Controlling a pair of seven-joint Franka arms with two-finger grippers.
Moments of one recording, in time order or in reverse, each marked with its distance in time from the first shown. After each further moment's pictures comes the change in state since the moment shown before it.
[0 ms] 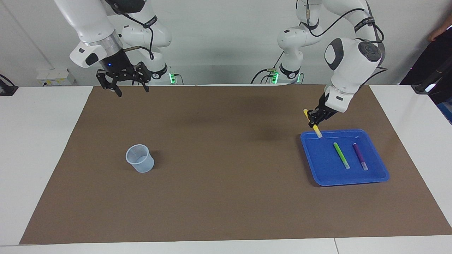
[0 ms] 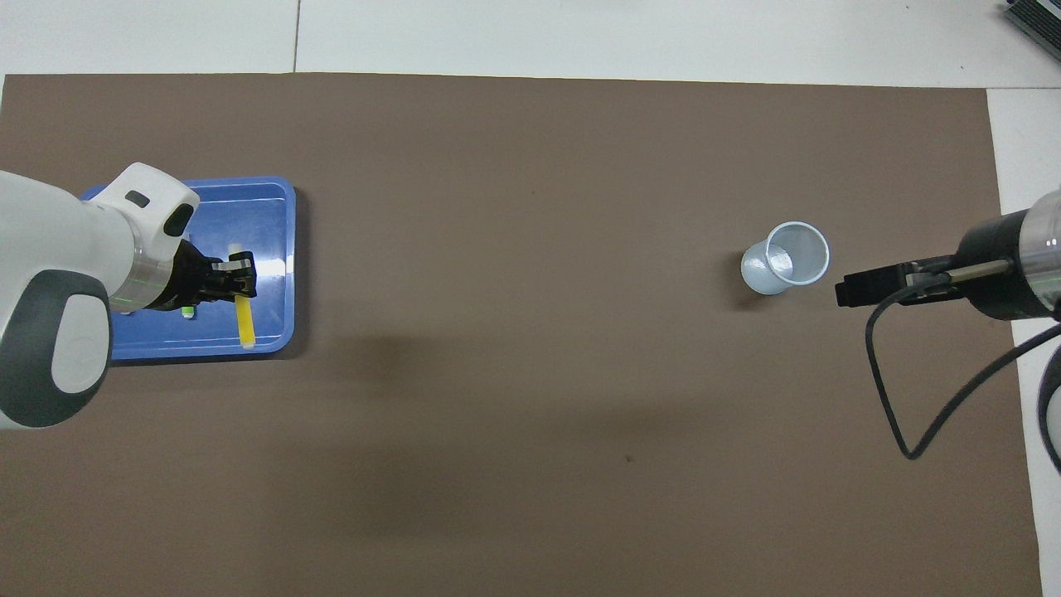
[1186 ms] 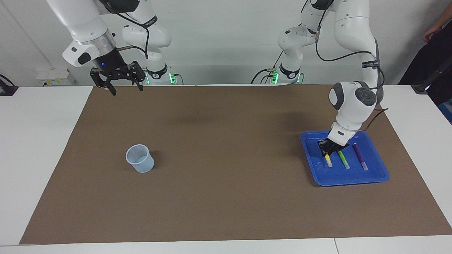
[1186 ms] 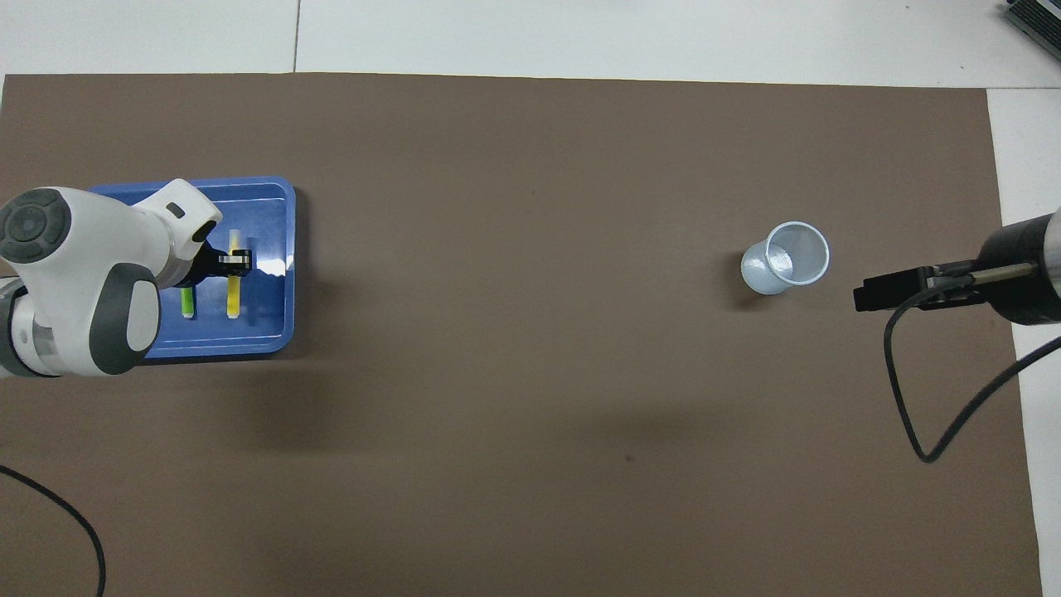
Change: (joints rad) left arm 0.074 0.314 0.012 -0.038 0.201 0.366 0.121; right arm -0.025 -0.008 0.000 -0.002 -0.003 -0.033 -0.001
